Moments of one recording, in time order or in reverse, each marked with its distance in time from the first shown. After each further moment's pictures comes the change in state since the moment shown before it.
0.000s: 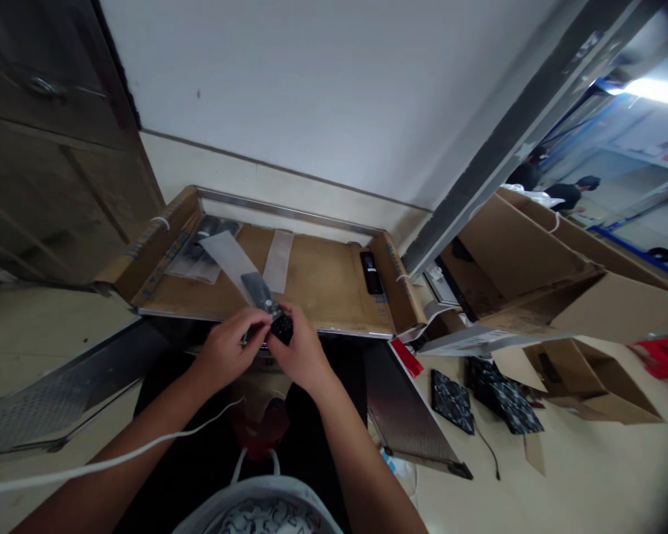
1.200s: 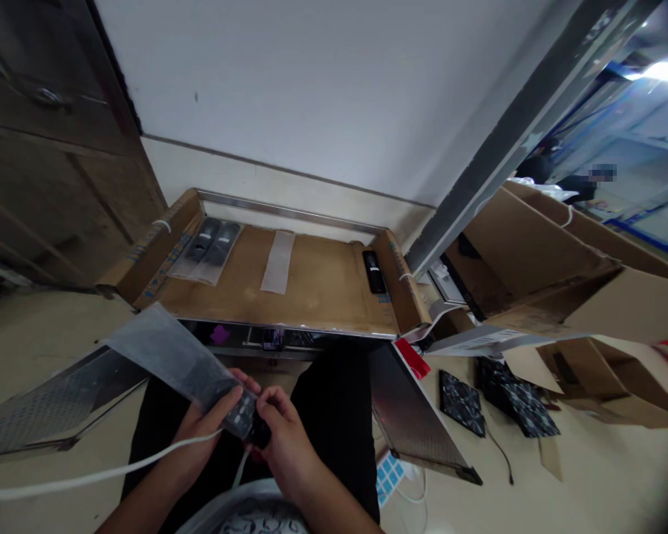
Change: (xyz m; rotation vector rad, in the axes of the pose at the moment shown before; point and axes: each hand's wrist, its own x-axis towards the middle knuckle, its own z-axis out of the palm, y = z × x) left_hand -0.096 0.027 0.009 -0.949 0.254 -1.063; right_hand -0.114 0.022 0.077 1.149 0.031 0.808
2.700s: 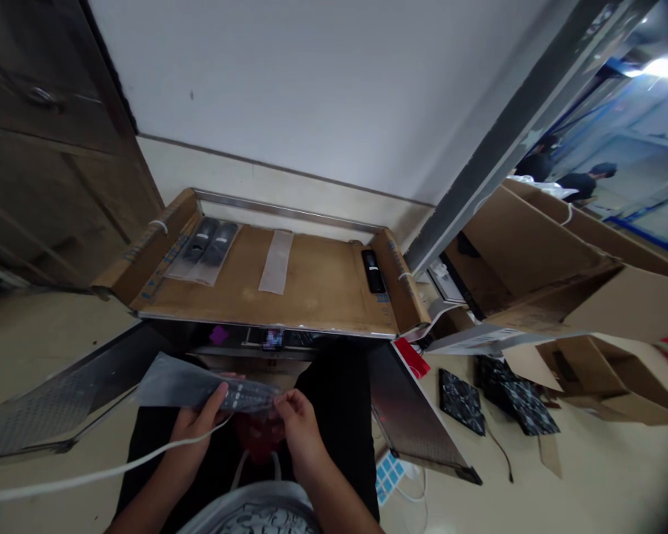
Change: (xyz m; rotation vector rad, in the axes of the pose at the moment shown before) left_hand 0.008 -0.017 -0.015 0.101 0.188 0.013; right_hand 0.021 0.002 -0.040 -0.215 0.313 -0.090
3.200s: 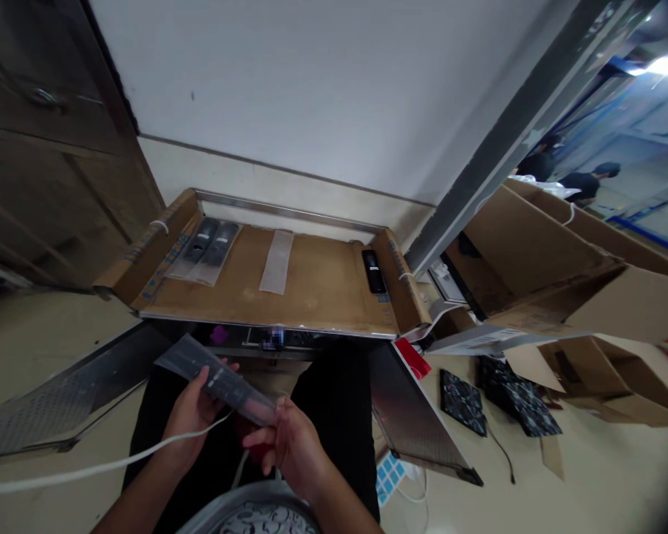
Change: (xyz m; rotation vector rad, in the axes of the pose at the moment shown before) left_hand 0.024 0.014 0.001 -0.284 0.030 -0.138; right_hand -0.025 -0.012 -0.004 0.257 -0.497 0.179
